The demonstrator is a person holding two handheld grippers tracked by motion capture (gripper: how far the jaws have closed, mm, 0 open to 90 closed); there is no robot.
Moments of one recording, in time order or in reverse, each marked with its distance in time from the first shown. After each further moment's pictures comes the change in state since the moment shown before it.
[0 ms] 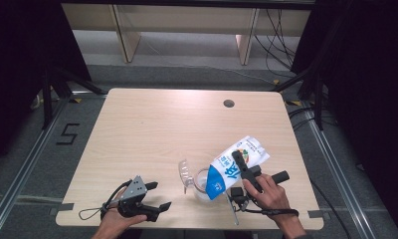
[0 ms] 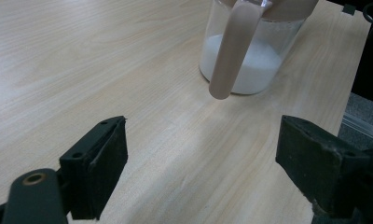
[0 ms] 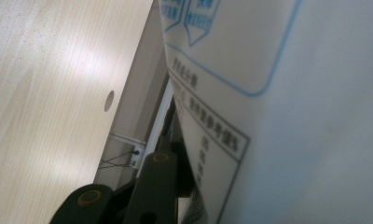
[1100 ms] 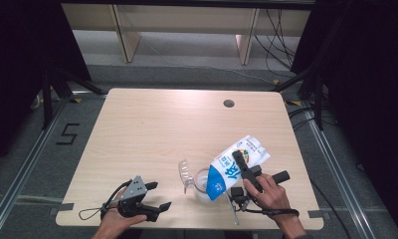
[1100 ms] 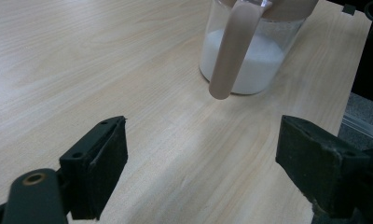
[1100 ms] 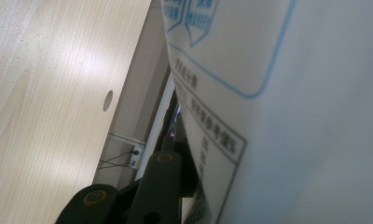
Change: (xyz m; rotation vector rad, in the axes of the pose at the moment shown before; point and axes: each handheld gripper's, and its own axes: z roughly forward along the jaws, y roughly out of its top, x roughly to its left) left arm 0.000 0.000 0.000 0.000 0.000 0.002; right arm -0.001 -0.001 0.000 0.000 -0.010 0.006
